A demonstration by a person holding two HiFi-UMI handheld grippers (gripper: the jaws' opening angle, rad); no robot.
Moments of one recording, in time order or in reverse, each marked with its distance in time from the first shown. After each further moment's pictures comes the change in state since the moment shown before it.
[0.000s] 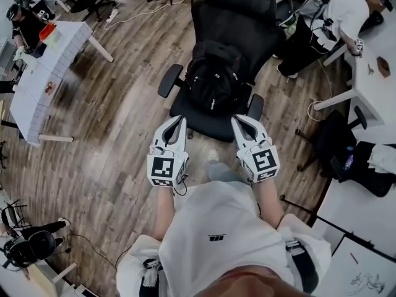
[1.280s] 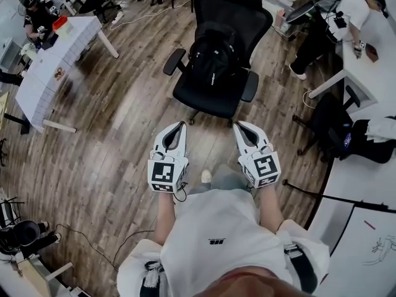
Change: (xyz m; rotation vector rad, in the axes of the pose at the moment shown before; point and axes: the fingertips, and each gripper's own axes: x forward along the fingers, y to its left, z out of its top) left arm -0.238 -0.107 -0.018 0.018 -0.022 -0.012; right arm -0.201 0.169 -0.016 -0.015 -0.028 -0.042
